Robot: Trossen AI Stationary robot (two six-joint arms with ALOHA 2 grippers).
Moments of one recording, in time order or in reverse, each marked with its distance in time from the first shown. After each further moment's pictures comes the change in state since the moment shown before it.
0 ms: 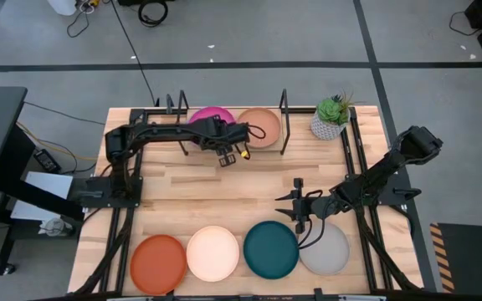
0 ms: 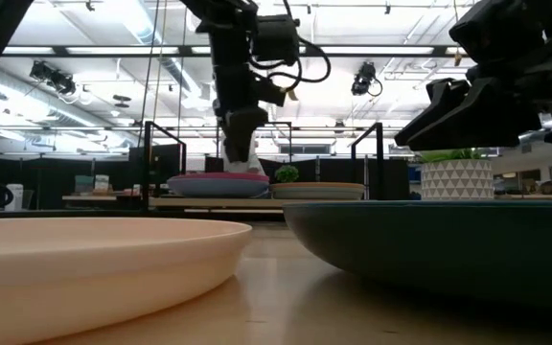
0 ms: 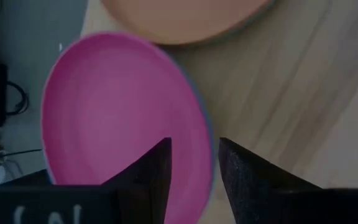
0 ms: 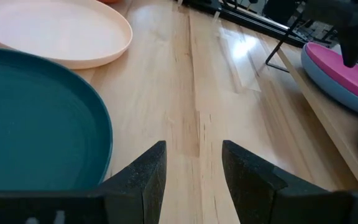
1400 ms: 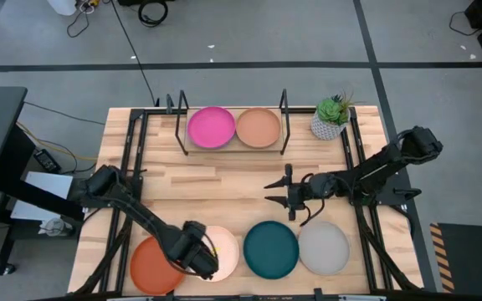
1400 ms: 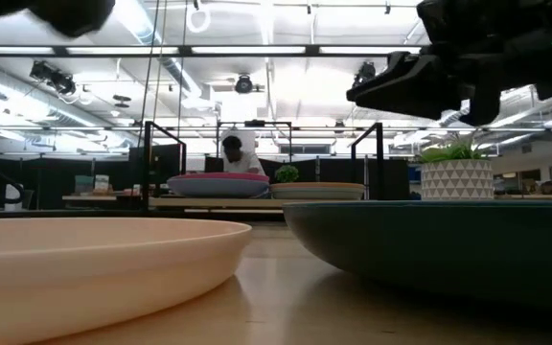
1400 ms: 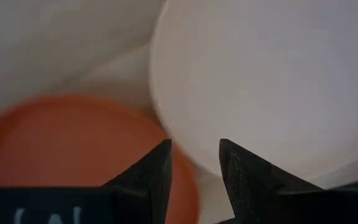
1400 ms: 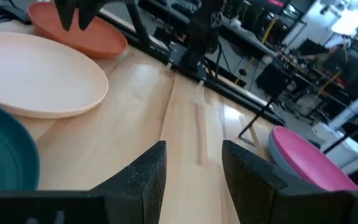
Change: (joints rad) left arm -0.896 0.008 -0.062 -0.167 0.482 -1.750; right arm -0.249 0.000 0.000 0.302 -0.319 -0.389
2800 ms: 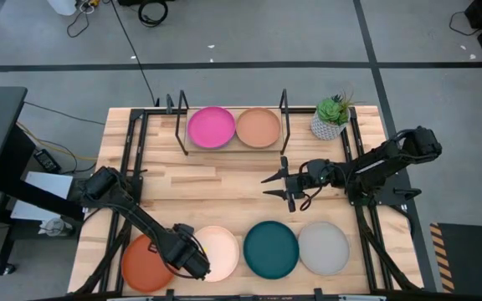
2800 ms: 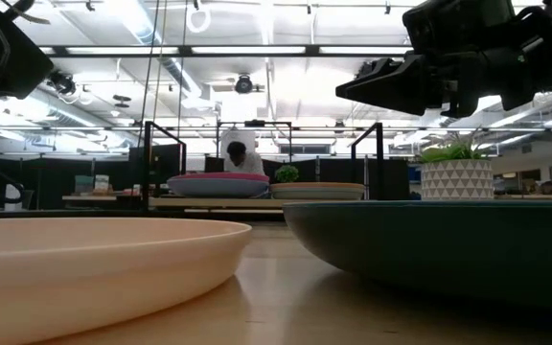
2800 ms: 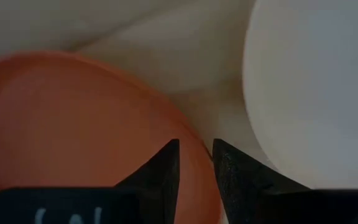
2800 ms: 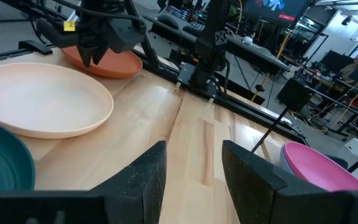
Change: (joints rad) left arm -0.038 0.001 -0.172 0.077 0.143 -0.123; right arm -0.168 0.000 0.000 0.056 -0.291 0.026
